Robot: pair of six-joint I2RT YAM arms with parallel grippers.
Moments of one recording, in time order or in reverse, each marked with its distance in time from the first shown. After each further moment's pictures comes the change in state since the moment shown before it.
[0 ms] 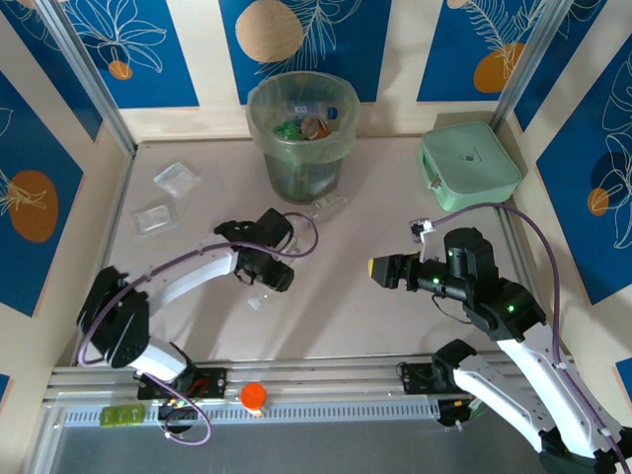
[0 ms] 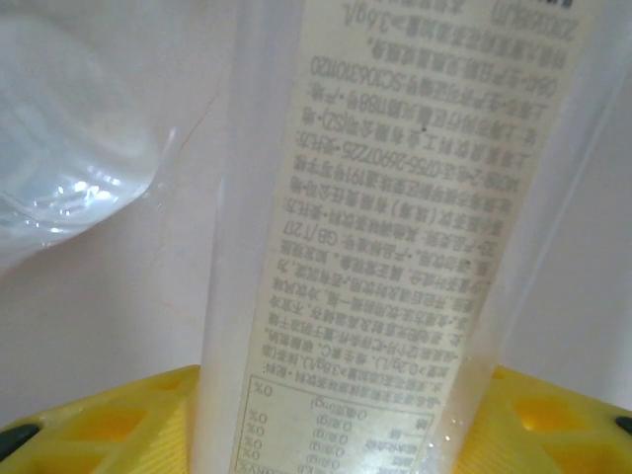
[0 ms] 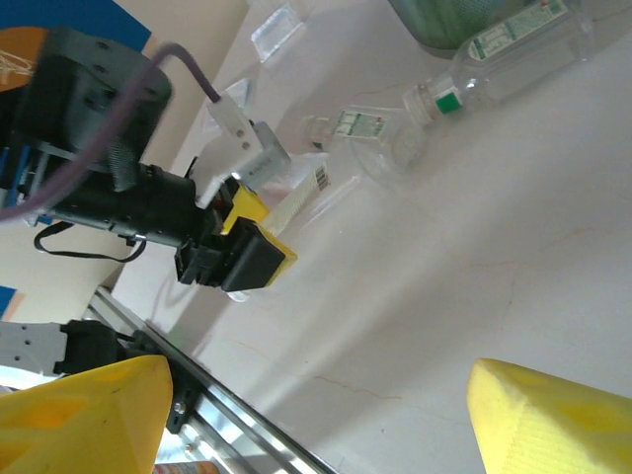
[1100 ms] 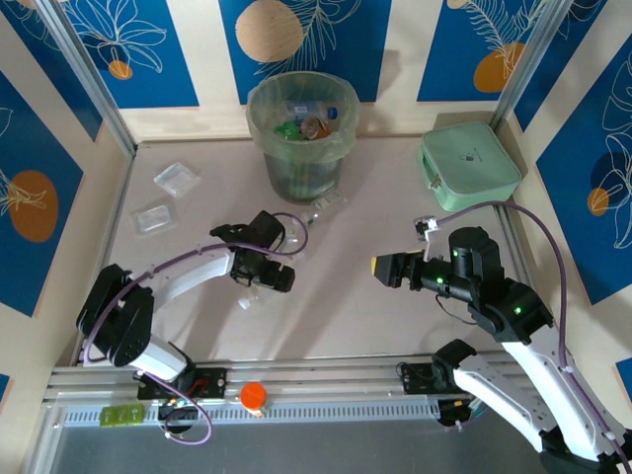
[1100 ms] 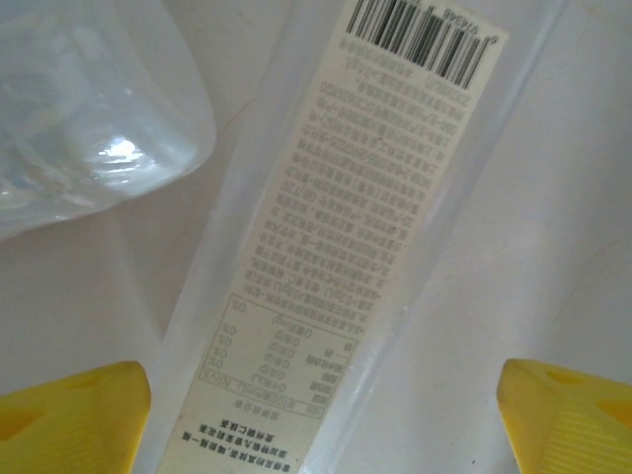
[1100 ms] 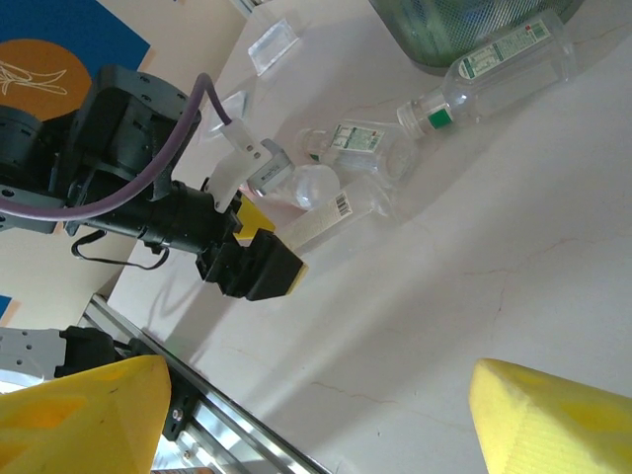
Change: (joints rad) left arm 0.057 0.058 -0.081 0.072 -0.020 -0.096; right arm 0.005 -0.001 0.045 -0.048 0.042 -0.015
